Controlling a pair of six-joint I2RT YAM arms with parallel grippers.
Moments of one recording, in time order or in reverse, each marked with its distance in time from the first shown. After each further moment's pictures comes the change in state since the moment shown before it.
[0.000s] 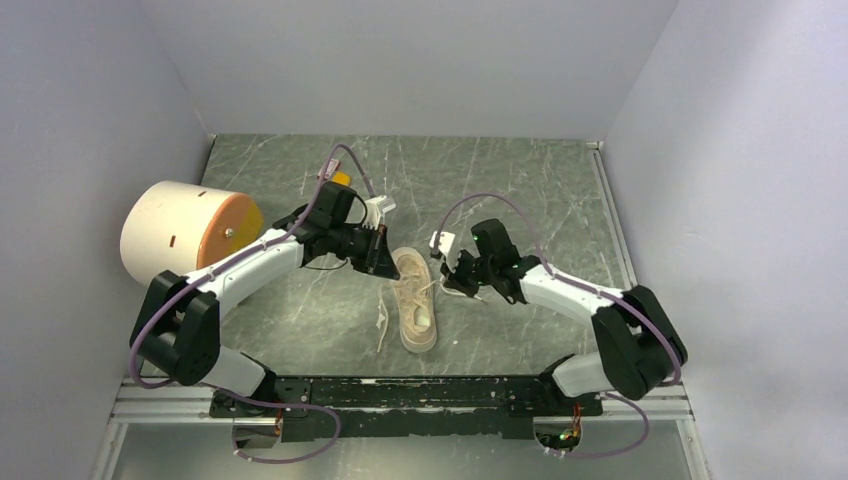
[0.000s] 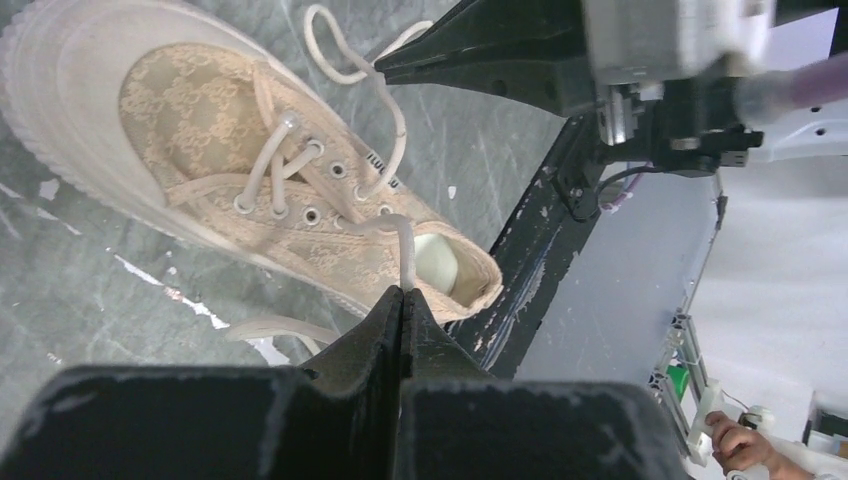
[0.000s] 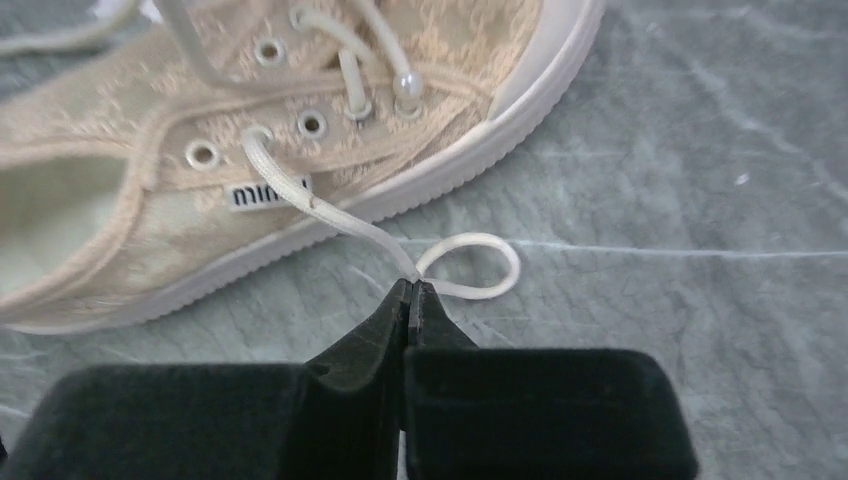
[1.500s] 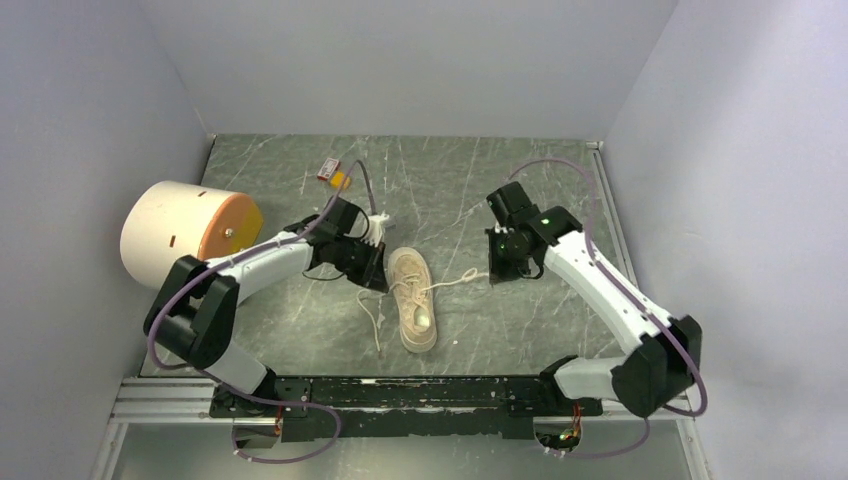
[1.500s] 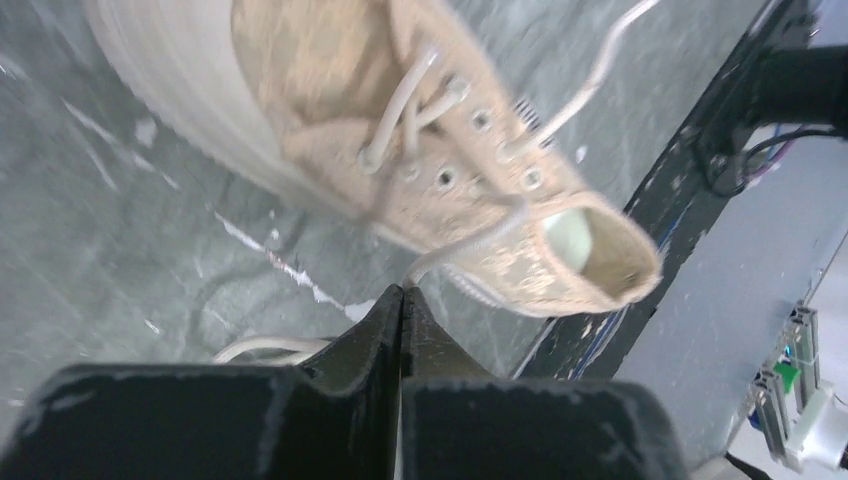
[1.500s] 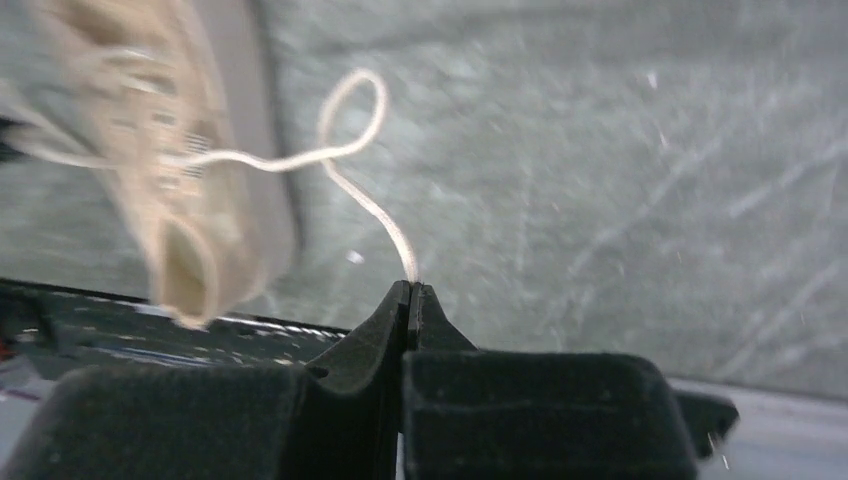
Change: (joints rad) left arm 0.005 0.106 -0.095 0.005 -0.103 0.164; right arm -0.051 -0.146 0.508 -0.928 0.454 0.984
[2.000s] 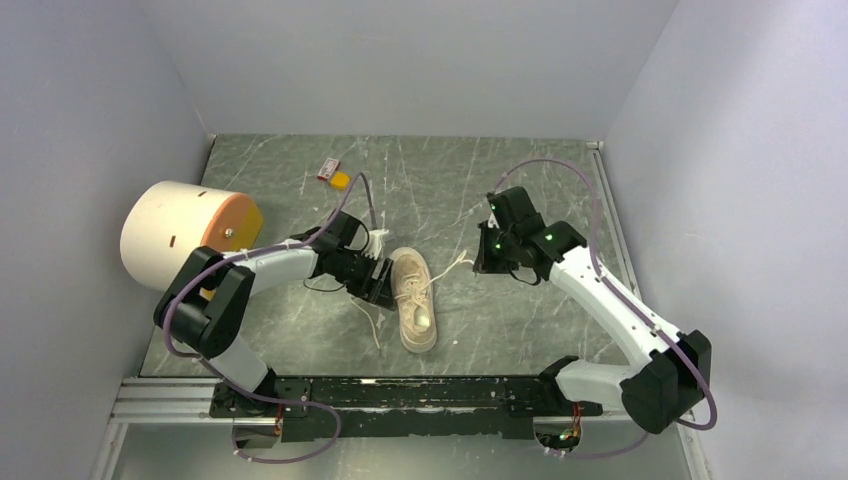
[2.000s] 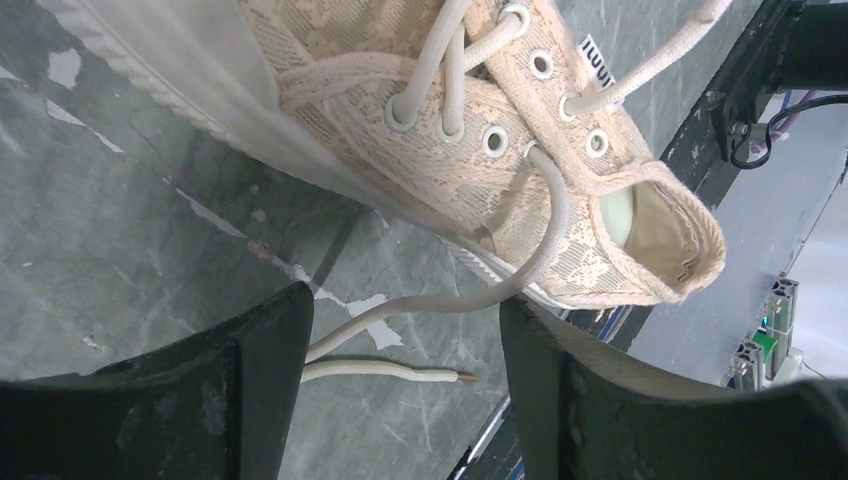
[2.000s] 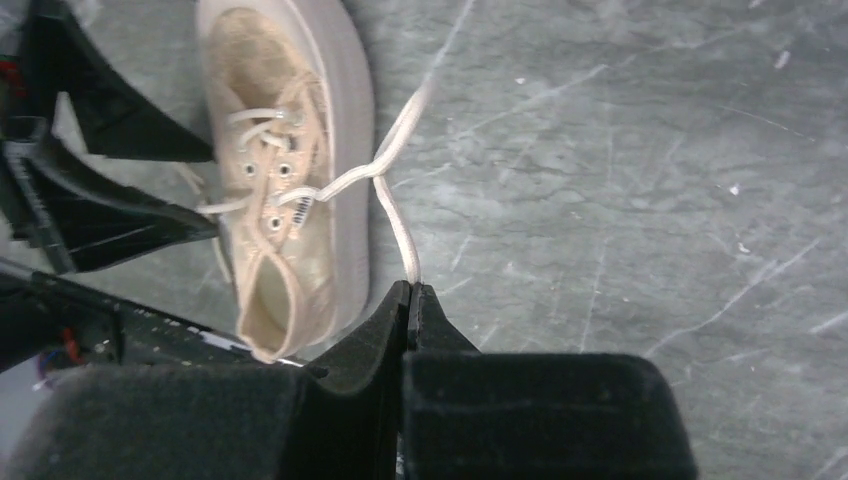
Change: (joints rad) left arm 0.004 0.048 -0.066 0.079 0.057 0.002; right arm 0.025 -0.080 -0.142 0.231 -0.016 0.023
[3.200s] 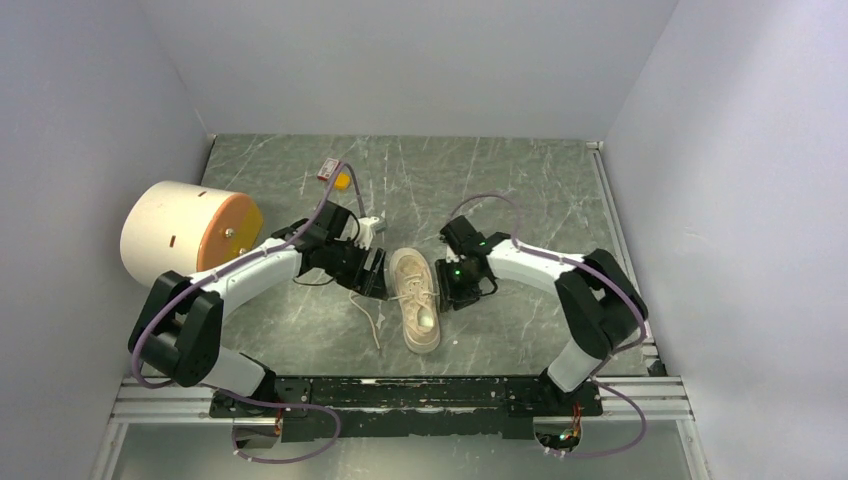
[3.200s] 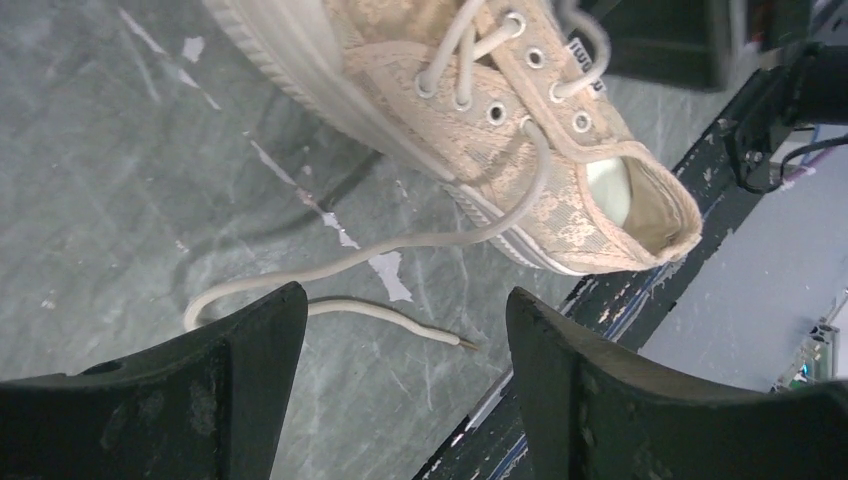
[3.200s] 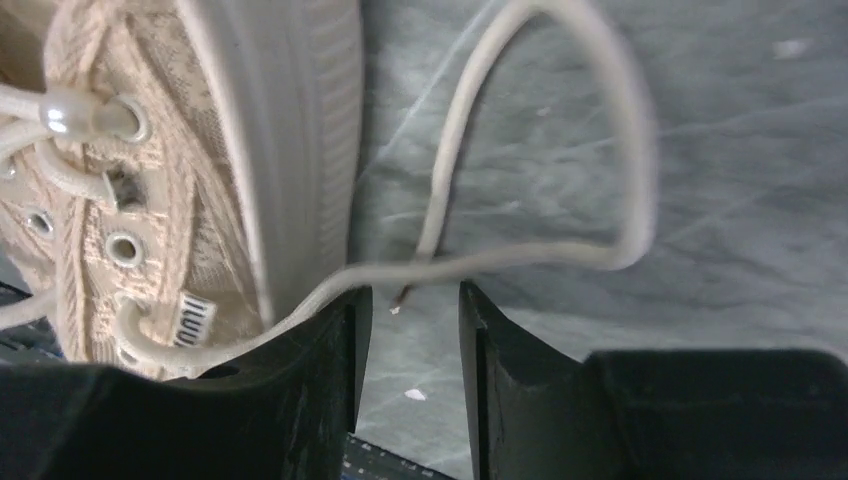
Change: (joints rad) left arm 0.018 -0.164 0.051 -0.159 -0.146 -0.007; right arm 0.083 0.412 -0.128 0.258 -0.208 -0.044
